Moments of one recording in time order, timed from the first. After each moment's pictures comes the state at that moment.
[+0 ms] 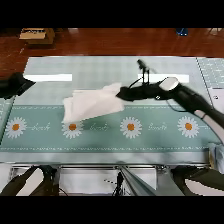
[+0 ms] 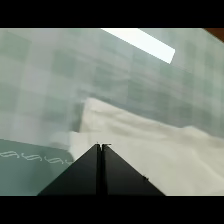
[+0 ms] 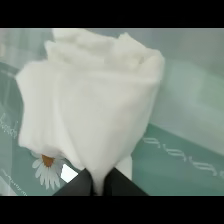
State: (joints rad) left arm 0.41 -0.96 0.91 0.82 -1.02 -1.30; right arm 0.34 -1.35 1.06 -0.63 0.81 1.29
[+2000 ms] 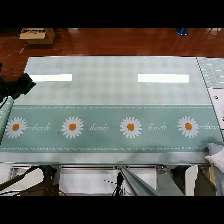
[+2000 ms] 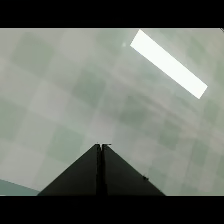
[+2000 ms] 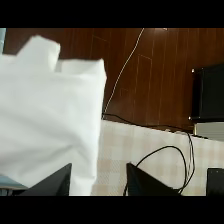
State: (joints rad) left arm 0.41 -1.23 0.91 0.83 -0.71 -1.30; right arm -1.03 -0.57 1.27 -2.33 1.81 1.51
